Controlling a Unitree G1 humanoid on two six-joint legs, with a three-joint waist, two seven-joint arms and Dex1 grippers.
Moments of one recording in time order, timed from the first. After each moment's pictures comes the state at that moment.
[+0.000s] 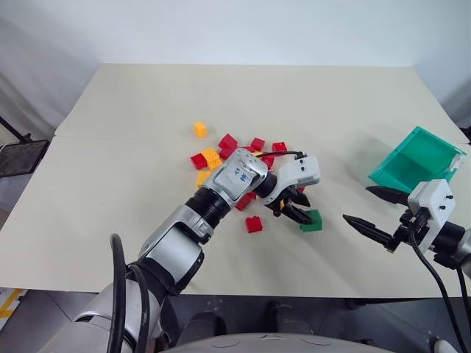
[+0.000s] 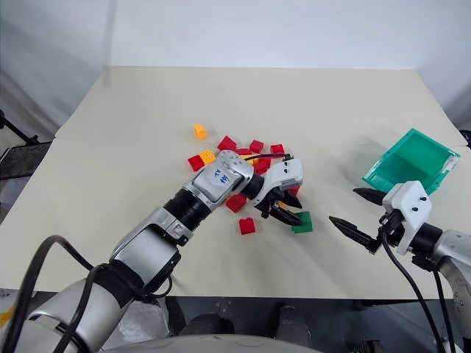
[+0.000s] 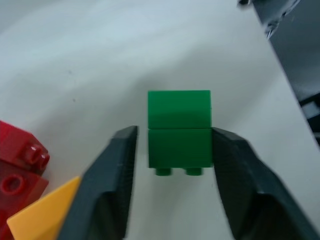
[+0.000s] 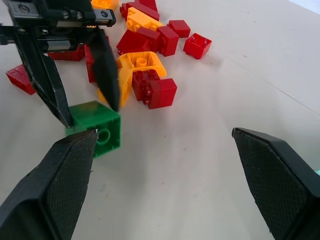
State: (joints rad) left arm -1.17 0.03 -0.47 0.68 -0.04 0.54 -1.14; right arm 0.08 -0.82 -0.44 -0.35 0.52 0.37 0.91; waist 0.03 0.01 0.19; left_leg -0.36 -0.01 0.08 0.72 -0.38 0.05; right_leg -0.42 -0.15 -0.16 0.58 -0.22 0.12
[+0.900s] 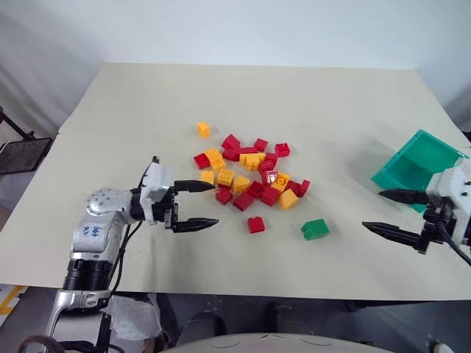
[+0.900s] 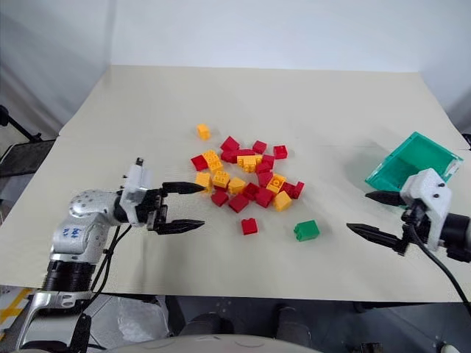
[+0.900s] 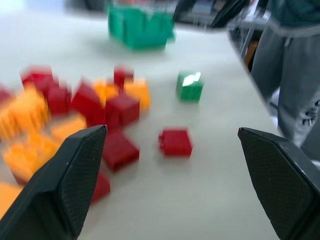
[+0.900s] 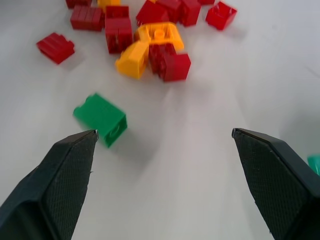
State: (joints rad) left arm -0.43 0.52 0.10 0.06 -0.44 0.19 -1.35; right arm 0.11 -1.05 -0.55 -0.28 0.58 0.55 1.12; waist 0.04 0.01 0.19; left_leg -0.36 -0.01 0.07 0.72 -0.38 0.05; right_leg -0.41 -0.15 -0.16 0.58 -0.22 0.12
